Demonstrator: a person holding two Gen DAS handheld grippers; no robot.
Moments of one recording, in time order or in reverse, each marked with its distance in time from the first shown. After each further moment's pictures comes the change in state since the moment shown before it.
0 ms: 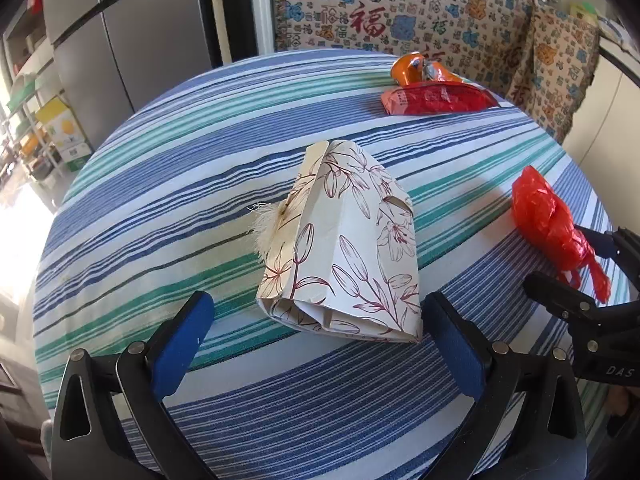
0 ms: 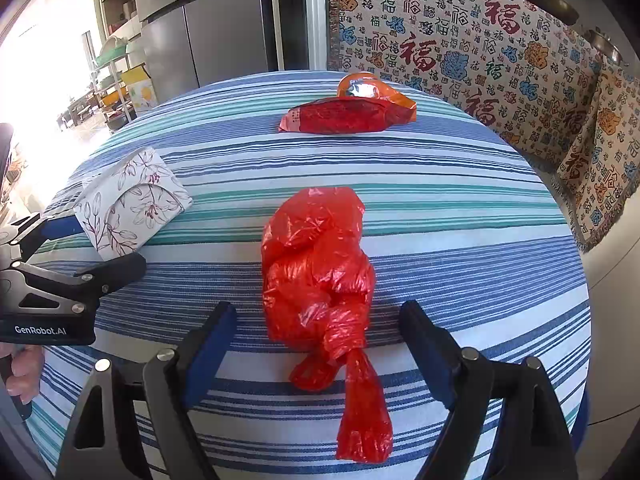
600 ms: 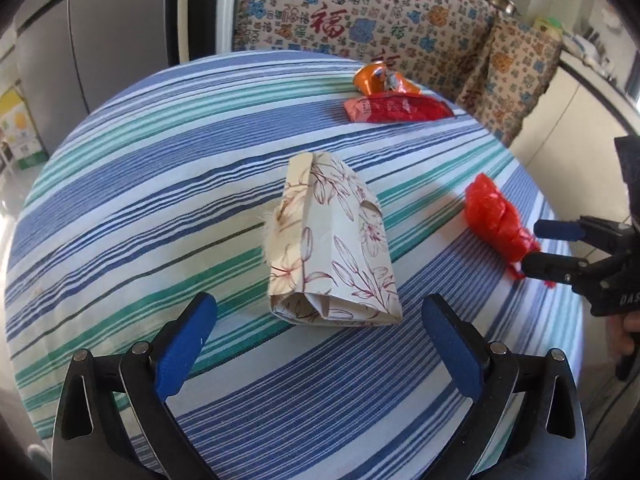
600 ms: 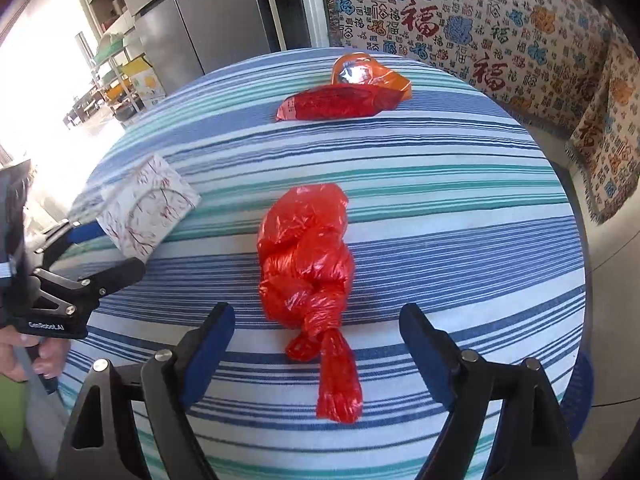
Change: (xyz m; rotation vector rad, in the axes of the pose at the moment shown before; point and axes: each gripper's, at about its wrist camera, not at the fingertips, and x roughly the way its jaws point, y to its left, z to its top) left arm -0.012 0.028 0.010 -0.014 0.019 -0.268; right arm -0.025 -0.037 0.030 0.072 0.172 0.107
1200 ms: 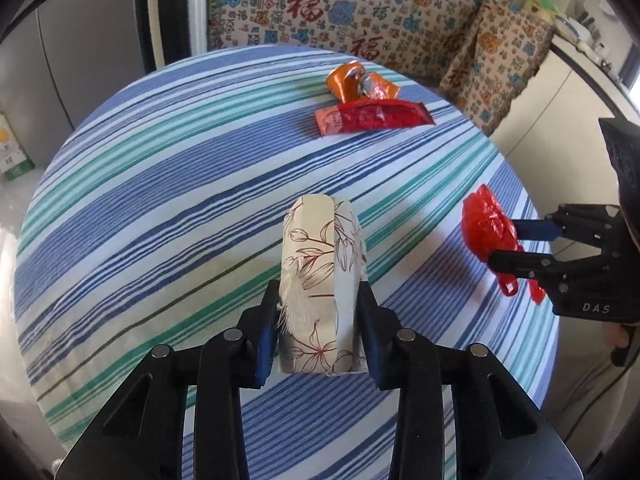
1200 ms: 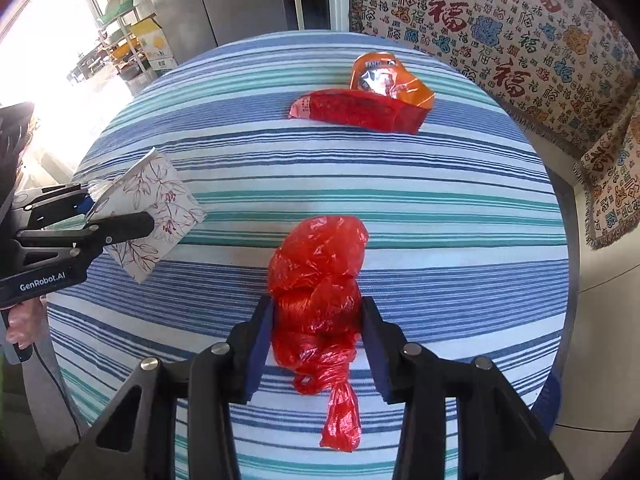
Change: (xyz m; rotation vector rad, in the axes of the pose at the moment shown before) left arm 0.002 -0.037 0.040 0.074 0.093 0.001; right arm -0.011 0.010 0.016 -0.112 0.072 -0.030
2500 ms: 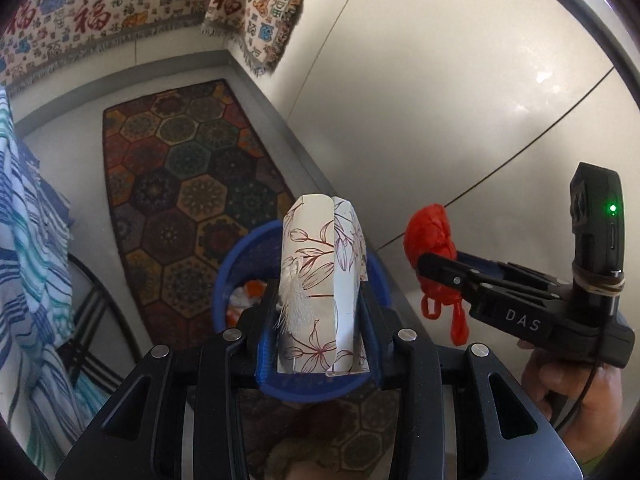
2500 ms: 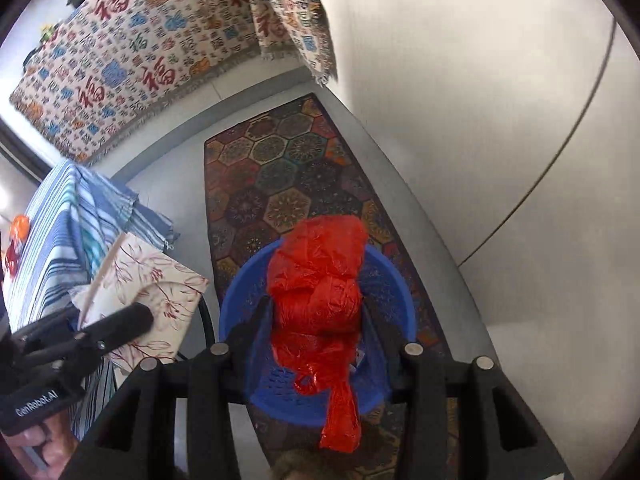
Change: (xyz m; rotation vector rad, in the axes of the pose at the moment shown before) left arm 0.202 -0.447 0.019 0.255 0.177 -0.392; right arm -0.043 -0.401 -0.279 0.848 -0.106 -0.237
